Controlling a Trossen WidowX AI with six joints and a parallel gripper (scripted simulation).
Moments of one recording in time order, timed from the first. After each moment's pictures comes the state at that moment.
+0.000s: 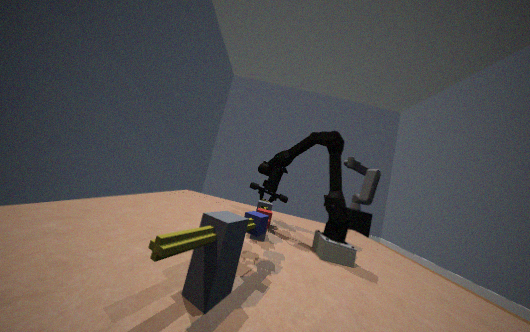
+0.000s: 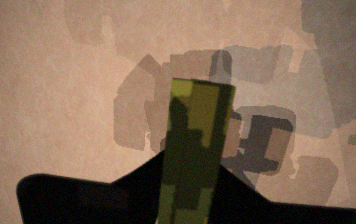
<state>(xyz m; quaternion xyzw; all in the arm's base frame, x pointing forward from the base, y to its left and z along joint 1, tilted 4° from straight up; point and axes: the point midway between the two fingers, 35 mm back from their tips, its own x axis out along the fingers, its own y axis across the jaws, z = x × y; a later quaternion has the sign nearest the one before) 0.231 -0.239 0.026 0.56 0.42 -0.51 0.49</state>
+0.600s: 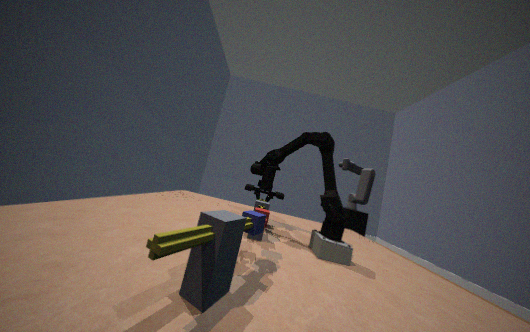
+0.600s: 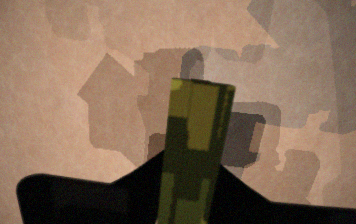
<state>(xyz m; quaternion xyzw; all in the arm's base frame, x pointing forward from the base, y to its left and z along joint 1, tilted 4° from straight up) 0.231 -0.239 0.026 0.53 0.46 -0.55 0.45</state>
